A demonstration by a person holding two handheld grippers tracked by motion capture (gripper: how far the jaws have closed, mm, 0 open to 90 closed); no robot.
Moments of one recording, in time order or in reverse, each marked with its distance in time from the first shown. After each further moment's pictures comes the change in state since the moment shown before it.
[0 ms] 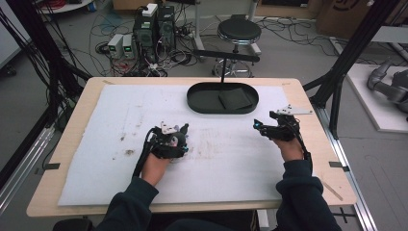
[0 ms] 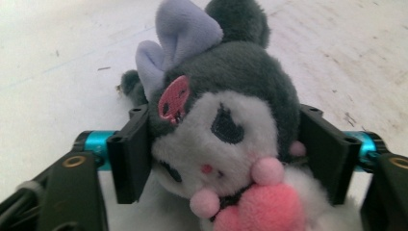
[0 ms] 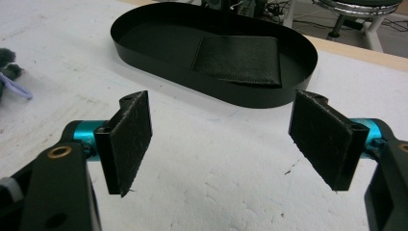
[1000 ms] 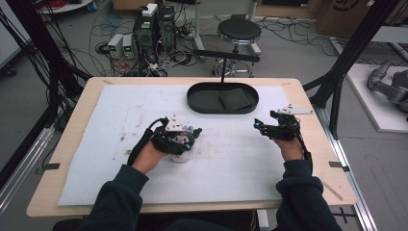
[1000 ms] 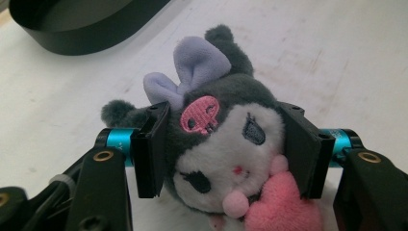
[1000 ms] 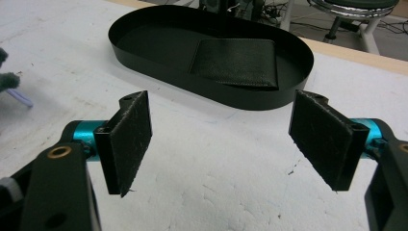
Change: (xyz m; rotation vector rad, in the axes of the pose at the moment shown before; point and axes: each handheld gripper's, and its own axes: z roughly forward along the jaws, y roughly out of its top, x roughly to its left) left arm 0.008 0.033 -0.009 0.010 -0.204 0.402; right arm 0.000 0.001 -0.001 0.000 -0.009 0.003
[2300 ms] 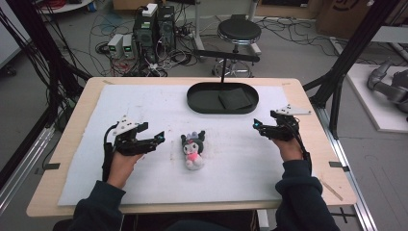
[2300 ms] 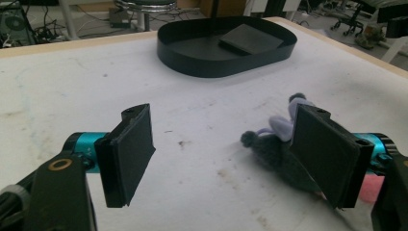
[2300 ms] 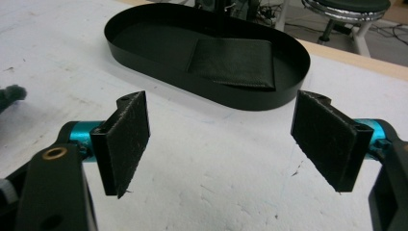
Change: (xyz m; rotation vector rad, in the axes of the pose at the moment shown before) left arm 0.008 -0.054 -0.061 -0.384 0.174 -0.440; right arm 0.005 0.001 0.000 -0.001 -0.024 -0.026
